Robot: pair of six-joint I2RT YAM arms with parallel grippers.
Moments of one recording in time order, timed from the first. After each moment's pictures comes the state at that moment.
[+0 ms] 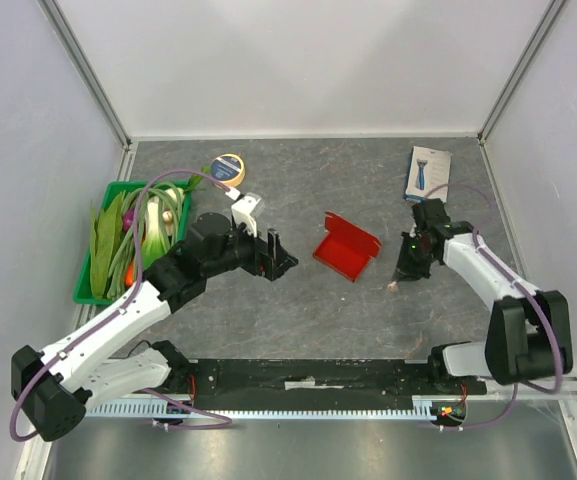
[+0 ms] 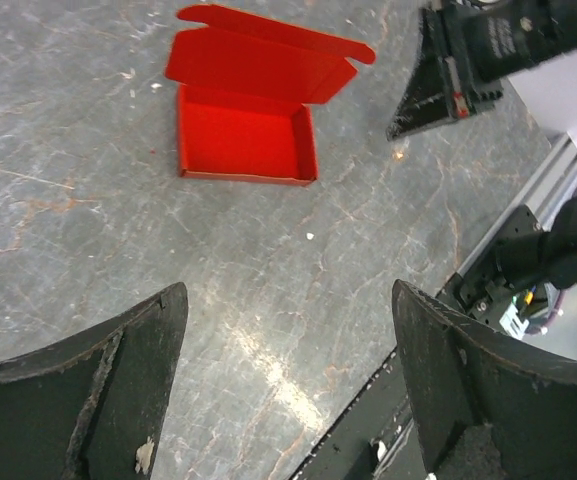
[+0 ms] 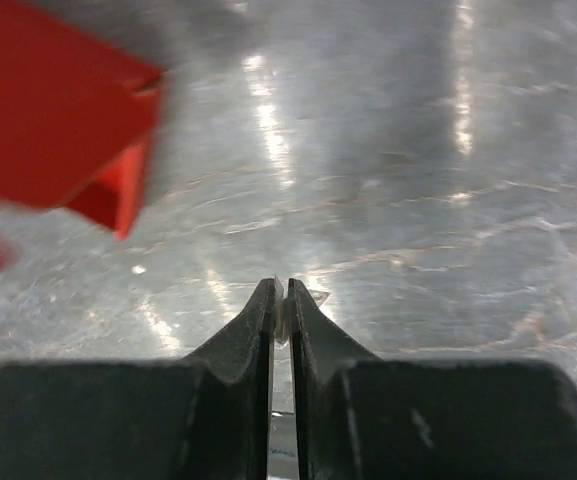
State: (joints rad) left arm -0.74 0.98 0.83 -0.27 0.19 -0.37; right arm 0.09 1.38 0.84 -0.76 -0.16 0.47
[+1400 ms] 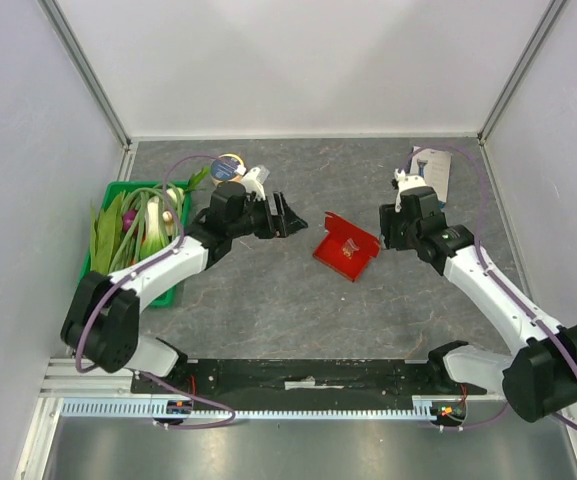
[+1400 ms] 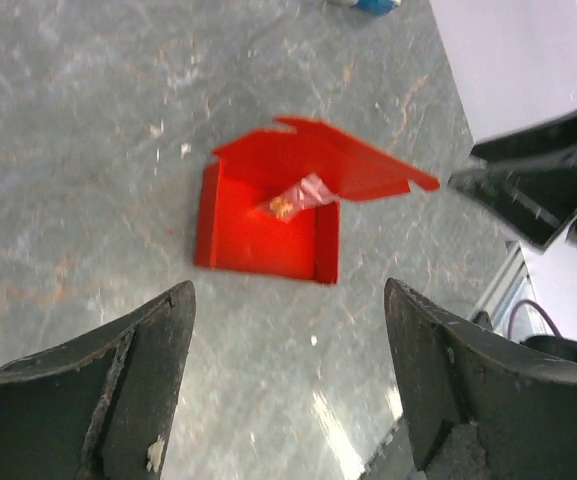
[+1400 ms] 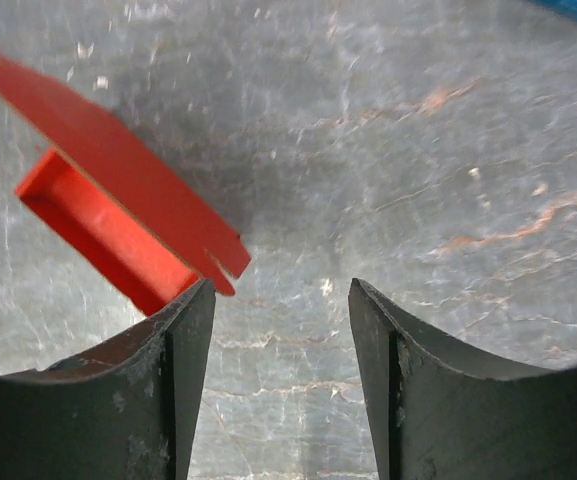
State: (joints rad) left arm -0.52 1.40 0.89 0.05 0.38 -0.60; right arm 0.36 1.18 0.93 -0.51 0.16 0.19
